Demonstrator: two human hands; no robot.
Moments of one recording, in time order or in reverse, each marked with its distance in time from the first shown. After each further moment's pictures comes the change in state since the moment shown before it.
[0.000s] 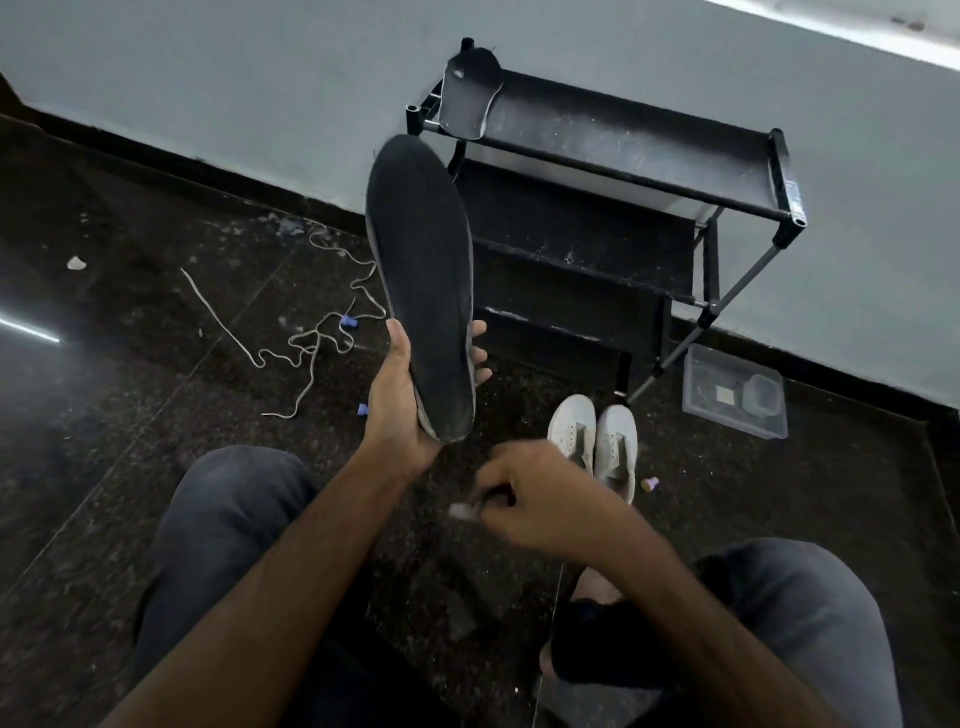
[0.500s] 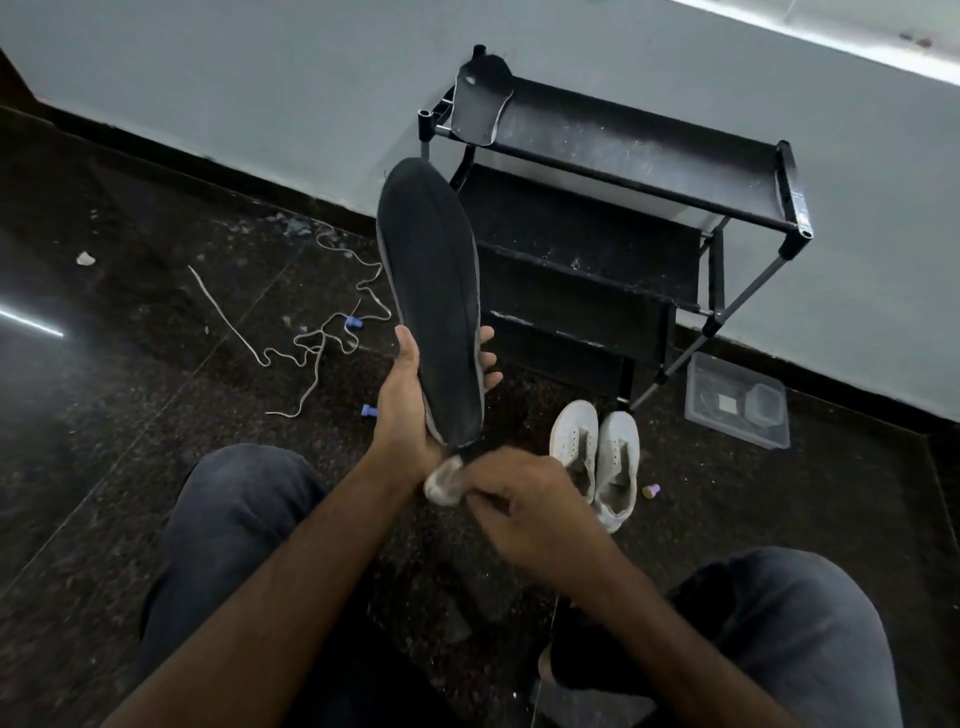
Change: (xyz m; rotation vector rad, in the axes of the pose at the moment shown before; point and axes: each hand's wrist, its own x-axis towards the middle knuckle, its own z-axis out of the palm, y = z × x) left_hand -0.003 -0.003 -0.002 -0.025 0.021 -0.020; right_hand 0.001 0.005 0.036 0.055 0.473 -0.302
